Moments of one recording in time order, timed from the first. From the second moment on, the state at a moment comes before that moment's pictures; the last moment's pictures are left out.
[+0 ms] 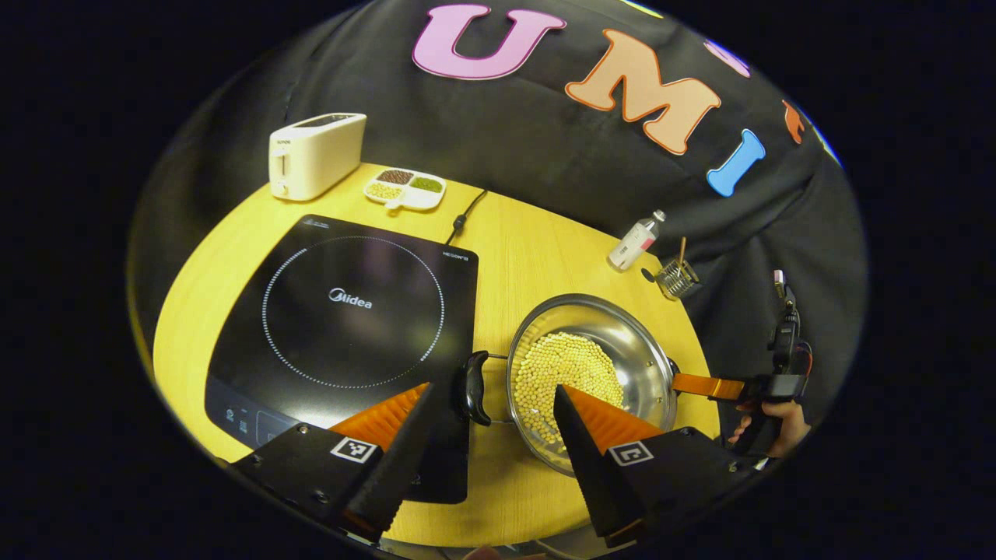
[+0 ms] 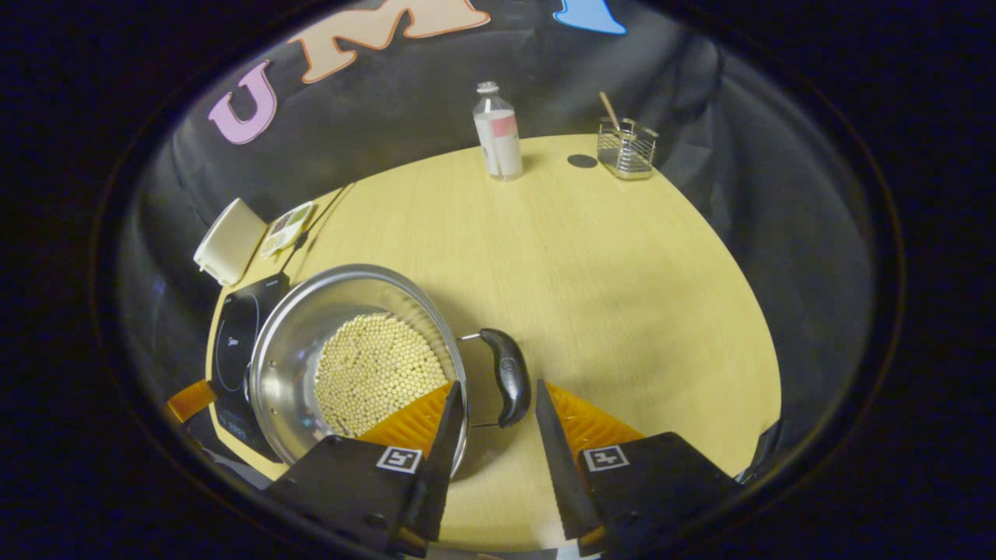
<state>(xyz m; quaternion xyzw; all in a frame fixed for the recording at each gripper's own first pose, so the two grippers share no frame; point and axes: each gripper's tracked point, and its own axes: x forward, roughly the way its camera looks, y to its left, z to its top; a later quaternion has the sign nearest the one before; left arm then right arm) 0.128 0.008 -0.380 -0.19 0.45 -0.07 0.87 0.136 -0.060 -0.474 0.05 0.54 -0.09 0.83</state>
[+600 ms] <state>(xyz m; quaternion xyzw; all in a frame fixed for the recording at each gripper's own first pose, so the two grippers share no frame) 0.151 -0.013 -0.426 -0.21 0.51 -0.13 0.82 0.134 -0.059 -0.489 0.01 0.56 -0.13 0.82</state>
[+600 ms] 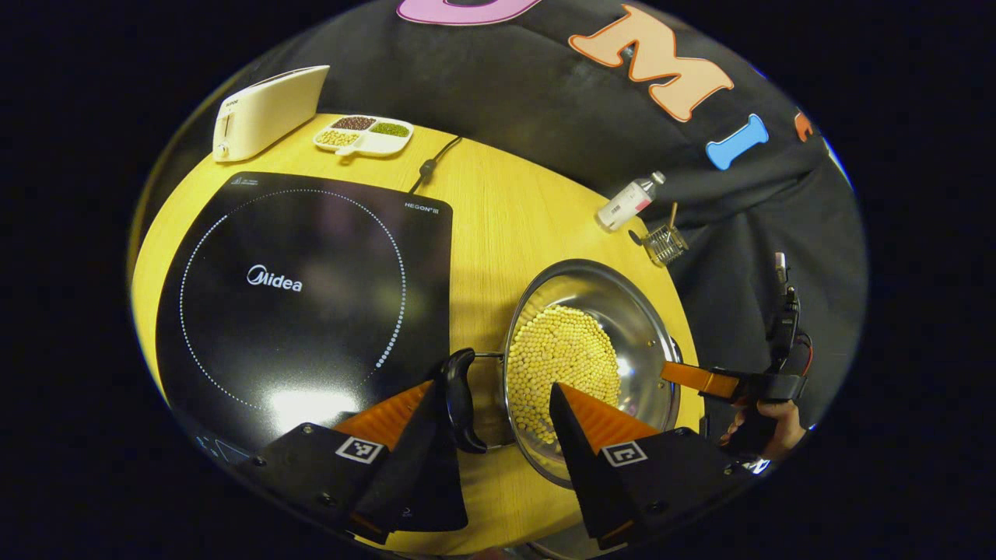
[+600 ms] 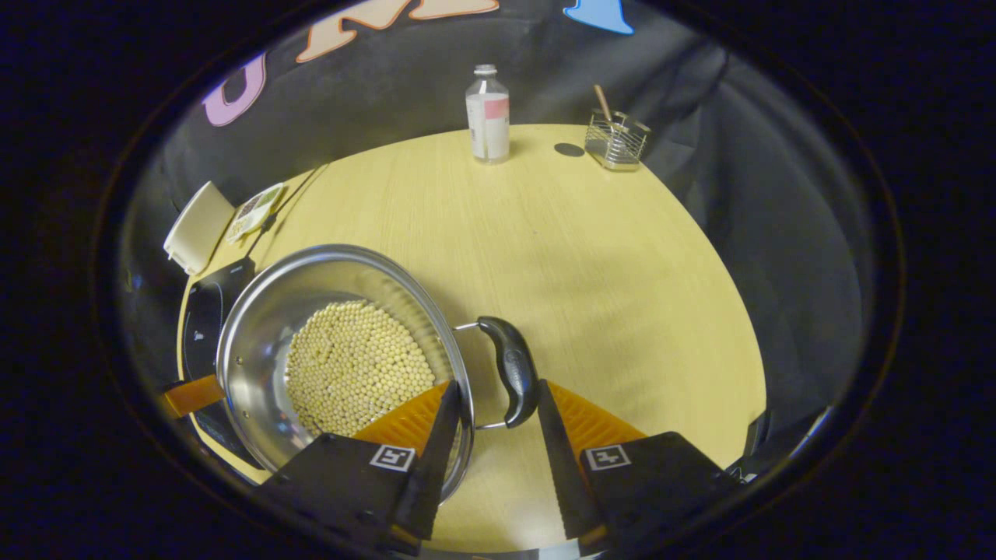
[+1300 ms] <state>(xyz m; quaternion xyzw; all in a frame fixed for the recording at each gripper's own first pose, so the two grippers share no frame) 0.168 -0.038 -0.460 -0.09 0.55 -0.07 0.83 0.154 -0.086 -0.522 0.05 0.58 -0.05 0.81</state>
